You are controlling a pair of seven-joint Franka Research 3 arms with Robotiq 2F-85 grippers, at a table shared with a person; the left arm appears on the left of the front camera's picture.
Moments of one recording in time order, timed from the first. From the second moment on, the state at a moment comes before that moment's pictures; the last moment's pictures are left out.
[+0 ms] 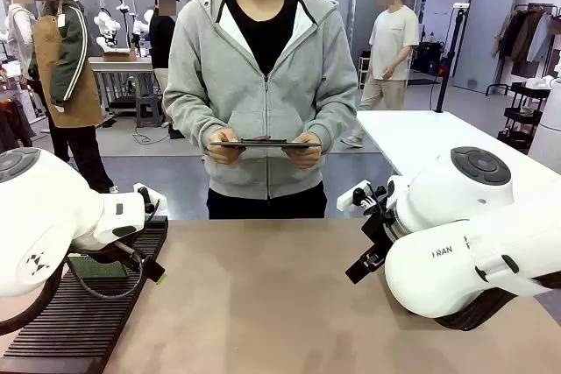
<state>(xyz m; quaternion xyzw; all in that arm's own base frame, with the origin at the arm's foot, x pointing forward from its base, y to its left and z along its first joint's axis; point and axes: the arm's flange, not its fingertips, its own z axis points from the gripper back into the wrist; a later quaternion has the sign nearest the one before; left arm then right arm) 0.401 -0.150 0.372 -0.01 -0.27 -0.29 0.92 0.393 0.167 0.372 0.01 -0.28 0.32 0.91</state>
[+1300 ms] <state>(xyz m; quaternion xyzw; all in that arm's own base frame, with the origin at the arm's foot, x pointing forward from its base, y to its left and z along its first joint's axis) 0.401 -0.151 0.372 -0.01 -0.27 -0.29 0.92 0.393 0.167 0.372 0.01 -0.28 0.32 0.90</state>
